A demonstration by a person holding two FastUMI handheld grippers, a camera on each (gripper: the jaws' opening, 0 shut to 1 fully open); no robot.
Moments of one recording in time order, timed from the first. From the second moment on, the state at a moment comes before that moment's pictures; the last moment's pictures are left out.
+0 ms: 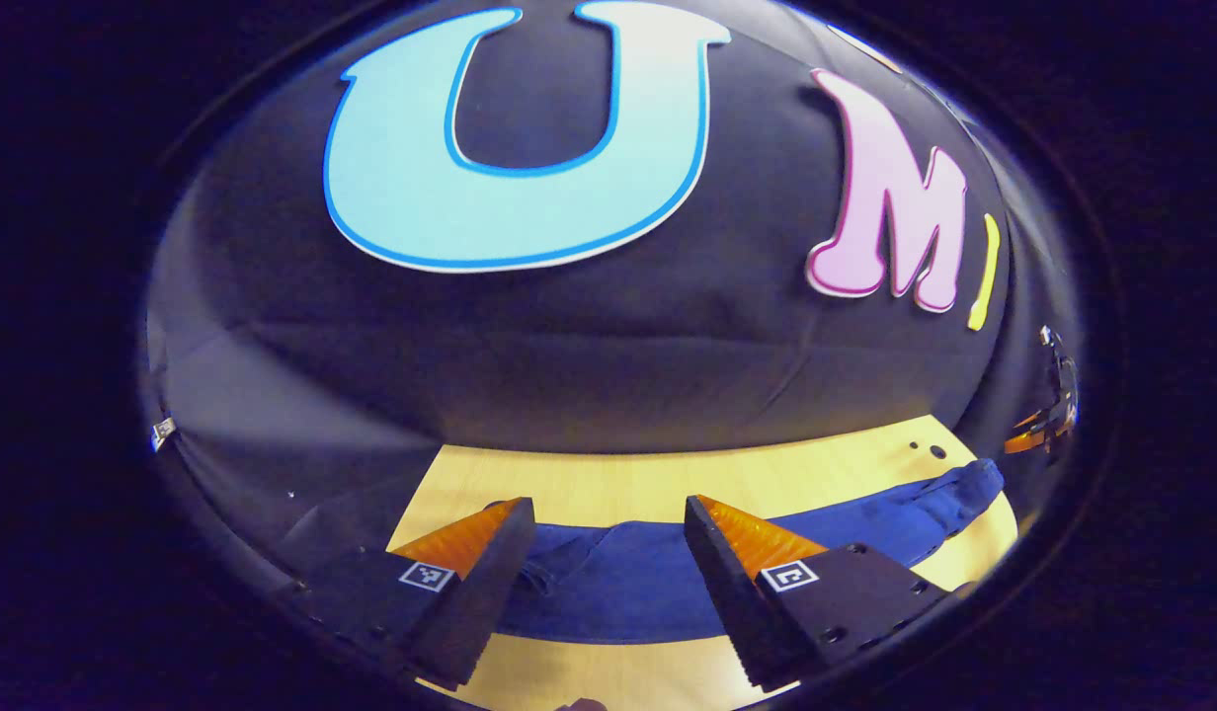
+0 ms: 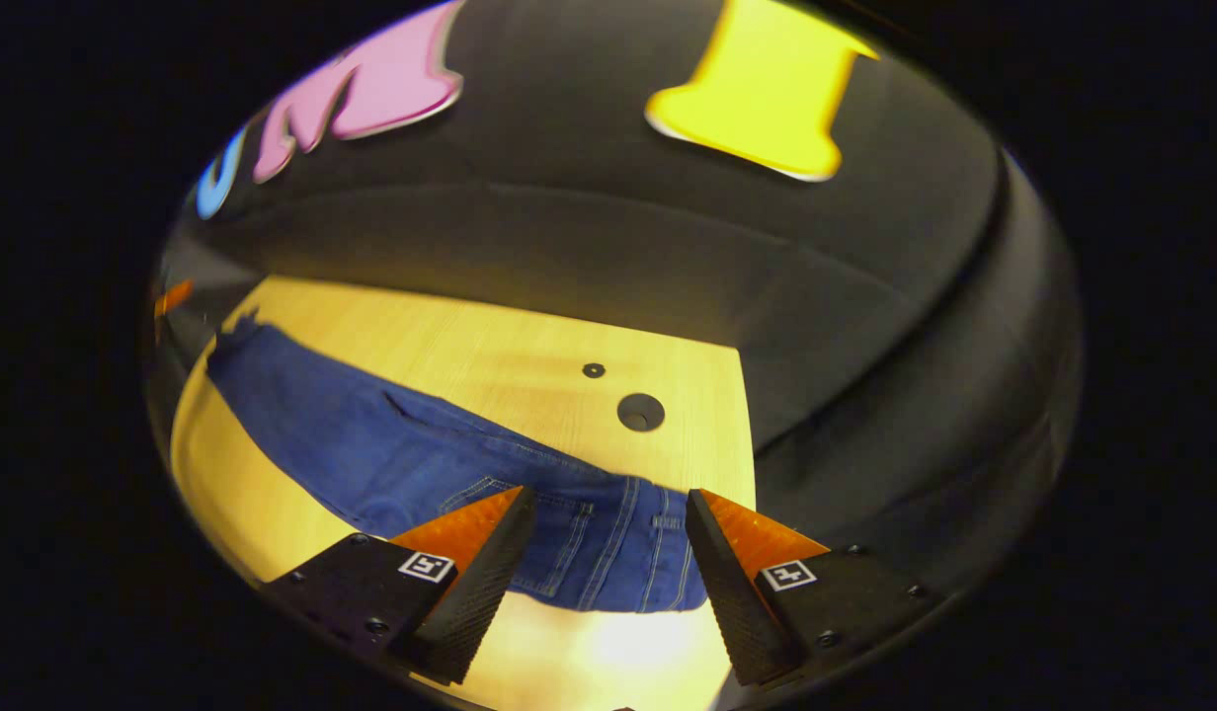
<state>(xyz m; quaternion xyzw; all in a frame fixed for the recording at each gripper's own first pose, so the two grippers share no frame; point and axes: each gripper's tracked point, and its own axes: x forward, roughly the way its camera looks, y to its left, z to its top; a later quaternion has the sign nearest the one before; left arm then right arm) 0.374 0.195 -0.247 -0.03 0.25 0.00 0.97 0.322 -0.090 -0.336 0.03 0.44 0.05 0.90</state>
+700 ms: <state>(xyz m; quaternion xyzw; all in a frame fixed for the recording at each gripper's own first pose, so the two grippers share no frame) 0.329 0.166 -0.225 0.02 0.22 -0.04 0.97 0.273 -0.152 -0.449 0.37 0.49 -0.21 0.76</state>
